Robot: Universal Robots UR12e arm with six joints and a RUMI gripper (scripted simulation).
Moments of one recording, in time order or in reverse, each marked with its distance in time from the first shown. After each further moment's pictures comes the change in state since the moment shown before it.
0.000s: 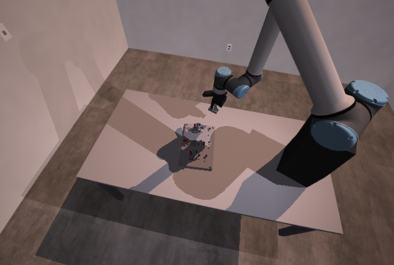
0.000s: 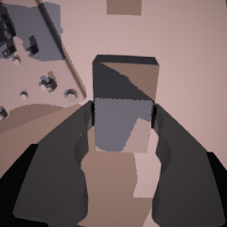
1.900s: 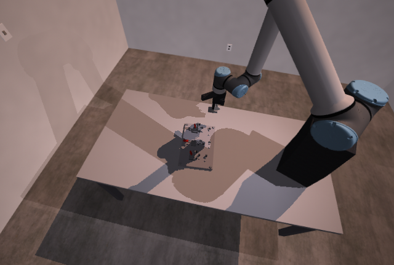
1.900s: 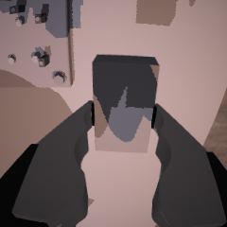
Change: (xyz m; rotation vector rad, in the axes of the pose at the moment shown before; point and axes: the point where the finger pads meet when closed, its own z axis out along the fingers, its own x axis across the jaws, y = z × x) arm -0.002 -0.005 0.004 0.000 0.000 -0.416
